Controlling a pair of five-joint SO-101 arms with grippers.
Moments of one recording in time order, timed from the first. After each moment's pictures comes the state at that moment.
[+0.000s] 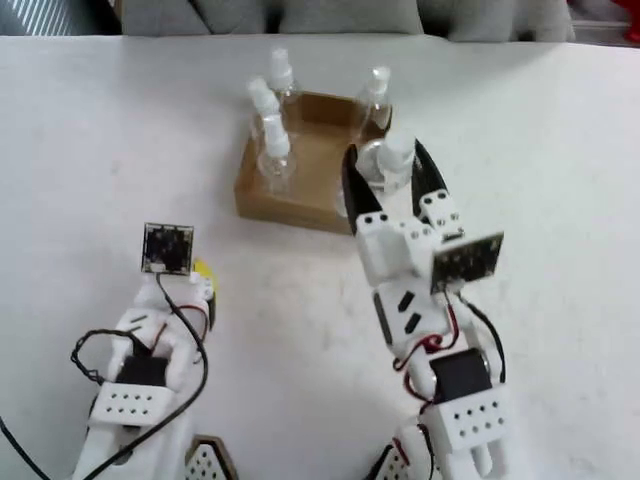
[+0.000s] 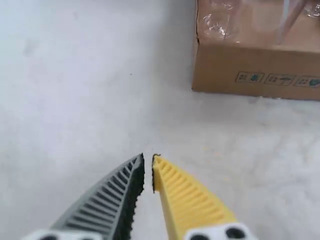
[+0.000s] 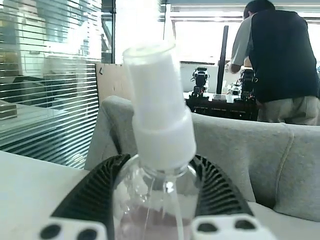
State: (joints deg) left arm -2.3 -66.0 95.8 18.6 1.2; right arm -19.0 -69.3 67.6 0.2 3.3
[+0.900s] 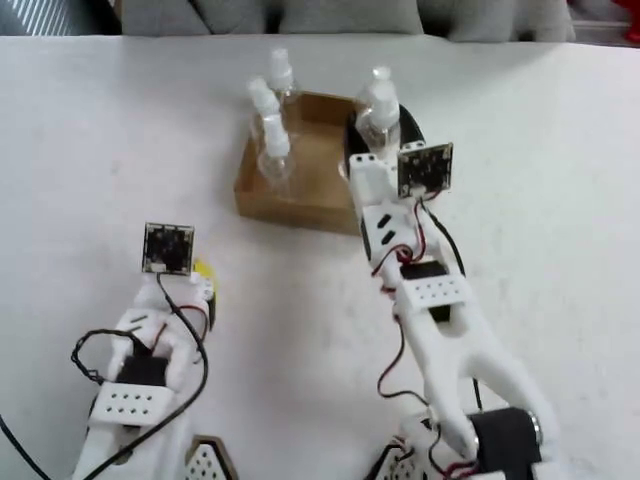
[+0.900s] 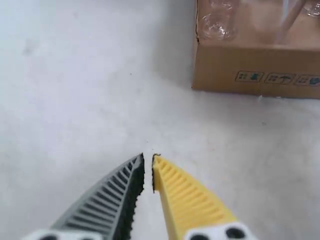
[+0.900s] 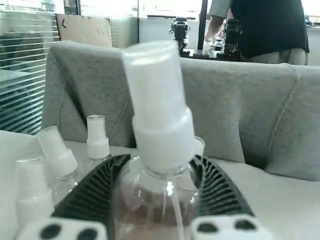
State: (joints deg) left arm -2.3 -66.0 95.8 18.6 0.8; right arm -13.5 -15.7 55.2 -32.1 3.3
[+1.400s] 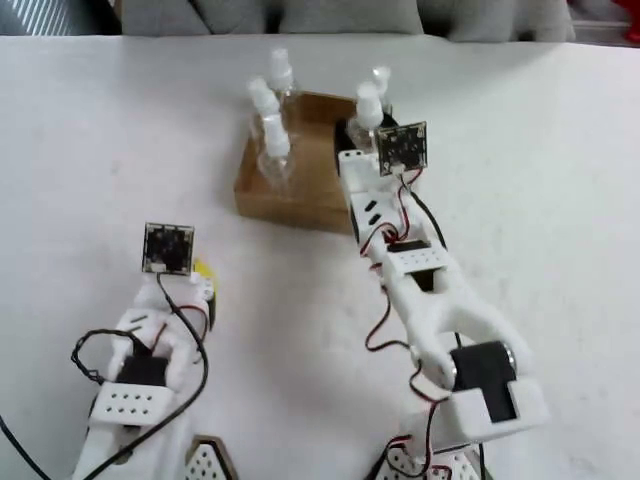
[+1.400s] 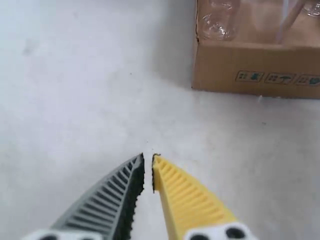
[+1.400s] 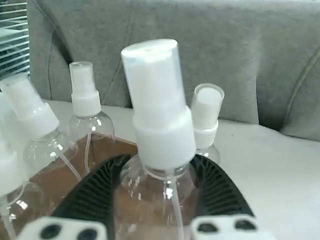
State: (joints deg) left arm -2.3 -66.0 95.8 18.6 0.8; right arm -13.4 3.2 45.3 -32.6 3.3
